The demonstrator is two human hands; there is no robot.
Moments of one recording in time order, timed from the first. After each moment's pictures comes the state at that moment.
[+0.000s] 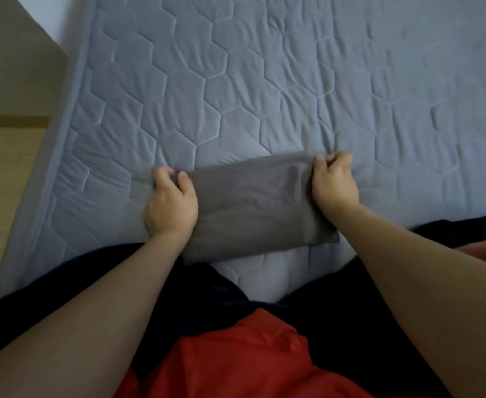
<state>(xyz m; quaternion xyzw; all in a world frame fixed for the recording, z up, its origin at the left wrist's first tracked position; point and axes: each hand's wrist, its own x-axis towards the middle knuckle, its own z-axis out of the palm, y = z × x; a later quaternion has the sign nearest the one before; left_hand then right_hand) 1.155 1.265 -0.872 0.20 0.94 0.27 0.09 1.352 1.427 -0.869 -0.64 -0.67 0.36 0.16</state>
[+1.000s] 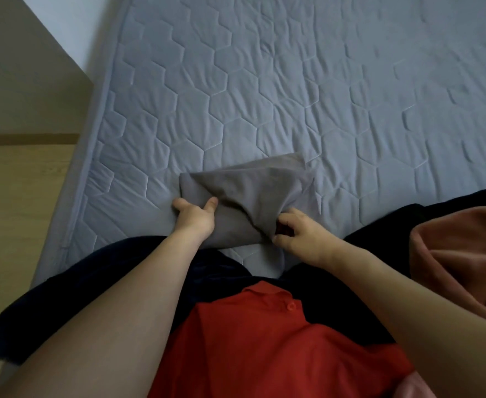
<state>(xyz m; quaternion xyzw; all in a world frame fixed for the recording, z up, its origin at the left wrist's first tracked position) 1.181 1.248 -0.857 0.04 0.89 0.30 0.35 1.384 1.333 -0.810 -0.34 -0.82 0.45 -0.04</state>
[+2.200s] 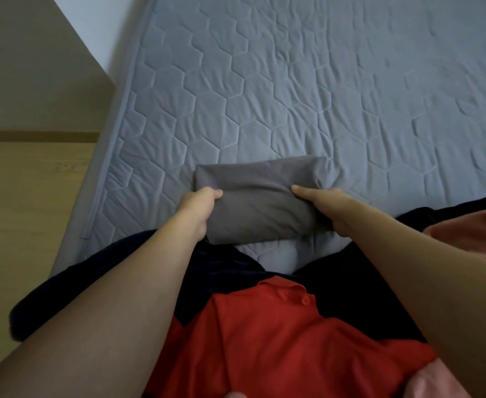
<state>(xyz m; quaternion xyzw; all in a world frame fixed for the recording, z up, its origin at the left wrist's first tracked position) 1.162 1.245 -0.823 -0.05 0.76 0.45 0.48 1.360 1.373 -0.803 -0.62 -0.43 0.66 0.03</state>
